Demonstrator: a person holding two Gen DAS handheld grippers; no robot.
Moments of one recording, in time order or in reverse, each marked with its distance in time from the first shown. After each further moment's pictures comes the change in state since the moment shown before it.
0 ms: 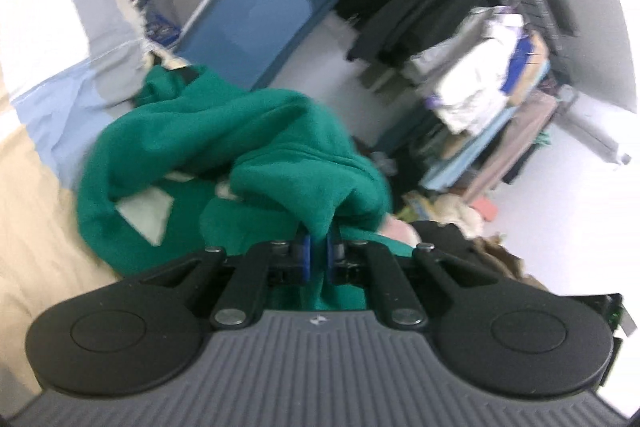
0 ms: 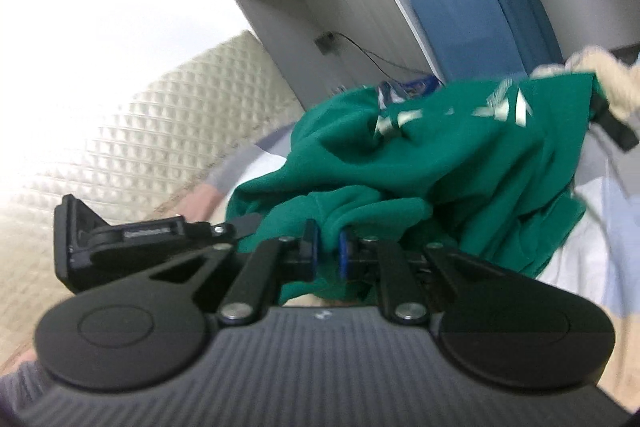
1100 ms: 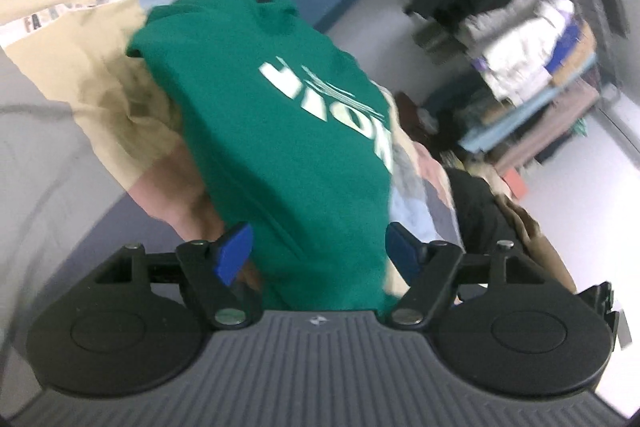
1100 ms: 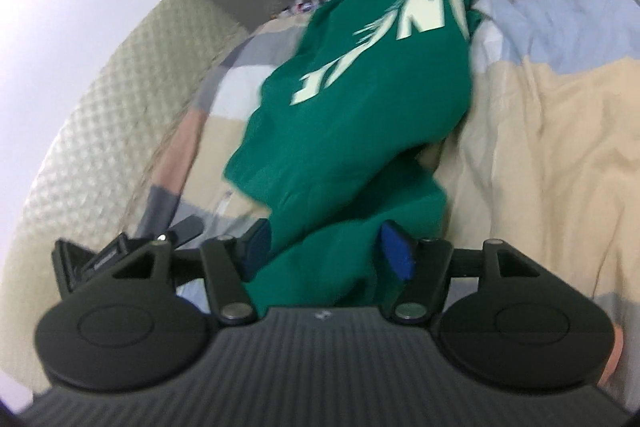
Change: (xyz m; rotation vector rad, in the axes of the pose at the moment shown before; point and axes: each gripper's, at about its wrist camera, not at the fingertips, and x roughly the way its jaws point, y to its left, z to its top) left arm -0.098 0.002 -0.101 -0.175 0.151 0.177; right arm -0.079 -0.003 -0.080 0.401 0.262 -0.159
